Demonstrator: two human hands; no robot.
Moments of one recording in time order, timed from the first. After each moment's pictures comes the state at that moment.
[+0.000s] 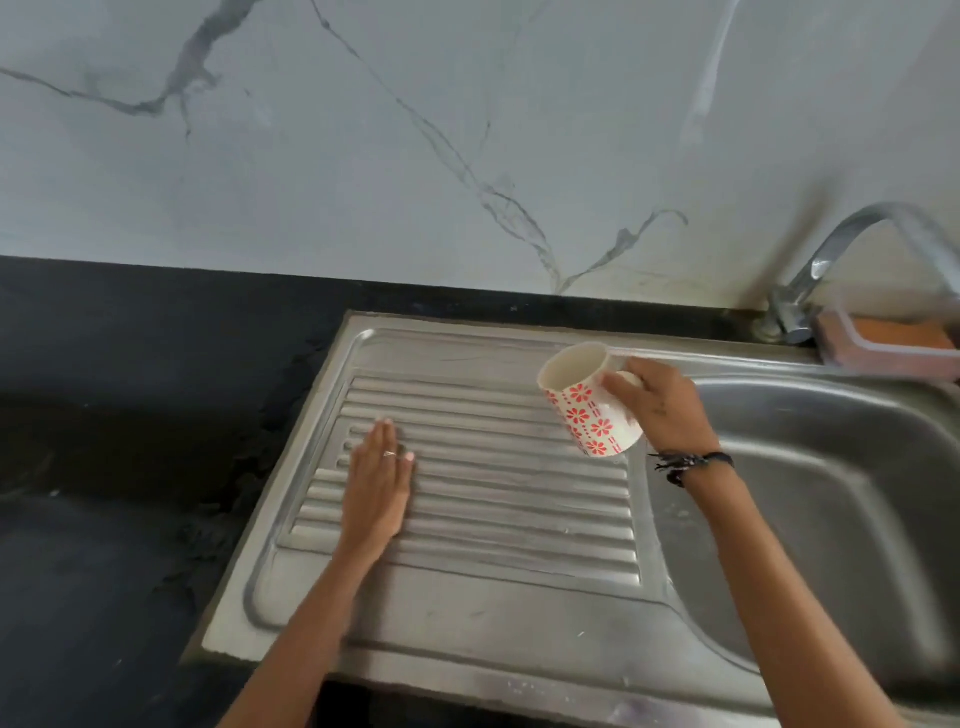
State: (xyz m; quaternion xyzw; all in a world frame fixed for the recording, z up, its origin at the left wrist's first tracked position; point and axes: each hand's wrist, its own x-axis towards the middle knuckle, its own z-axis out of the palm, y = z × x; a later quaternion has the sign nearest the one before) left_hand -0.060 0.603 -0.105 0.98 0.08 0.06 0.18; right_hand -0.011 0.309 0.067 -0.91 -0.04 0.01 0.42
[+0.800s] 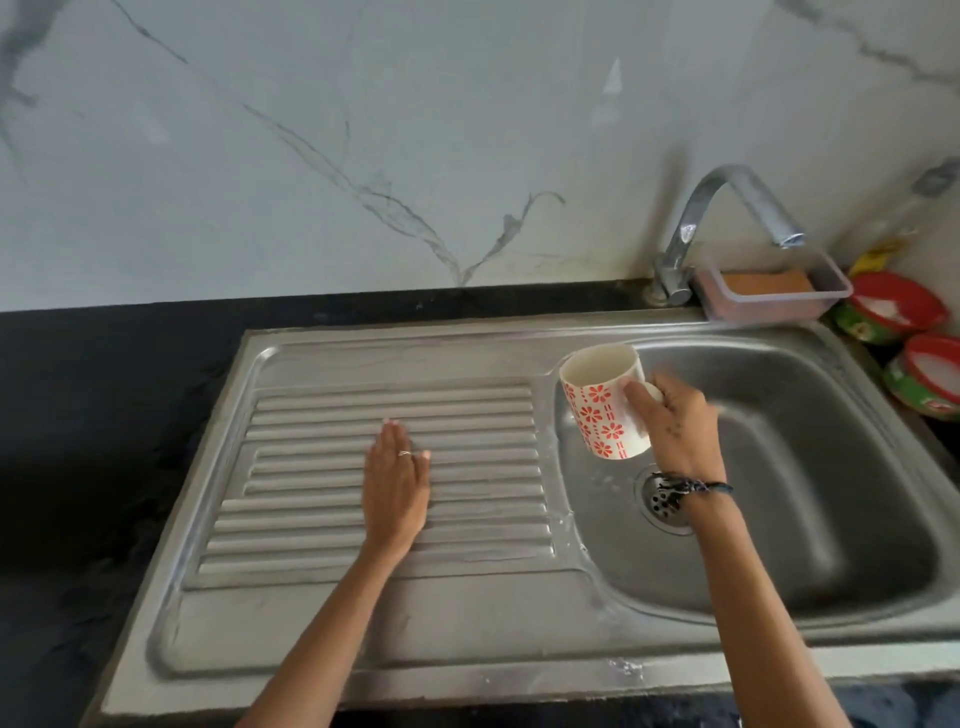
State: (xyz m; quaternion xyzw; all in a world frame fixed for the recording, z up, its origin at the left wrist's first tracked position) left_hand -0.042 0.478 -0.096 0.98 0.05 0.01 0.20; right_hand -0.059 0.212 0.053 -0.85 0.13 -0.10 0.50
